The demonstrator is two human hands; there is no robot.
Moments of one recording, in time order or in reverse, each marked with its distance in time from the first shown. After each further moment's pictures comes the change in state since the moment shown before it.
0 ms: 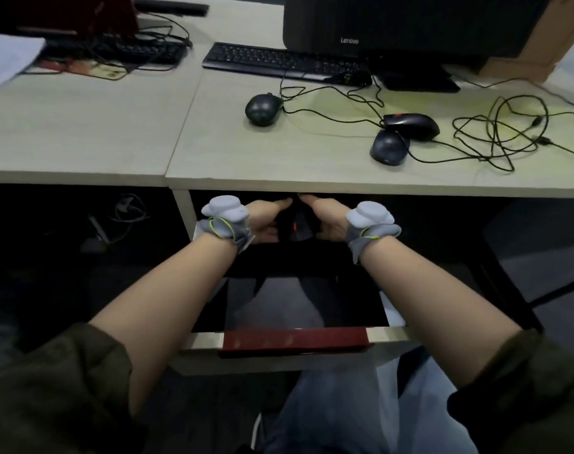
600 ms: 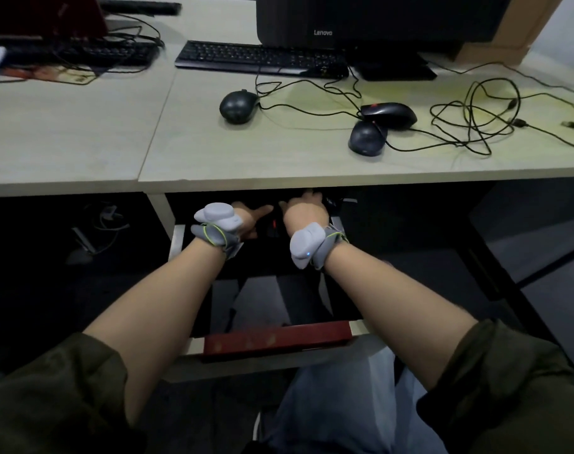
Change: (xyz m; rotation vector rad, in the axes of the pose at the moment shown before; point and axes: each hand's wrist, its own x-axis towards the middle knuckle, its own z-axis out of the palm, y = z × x) left_hand 0.023 -0.013 0.000 0.221 0.243 0.196; right_hand 0.005 0.017 0.009 -1.230 0.486 -0.326
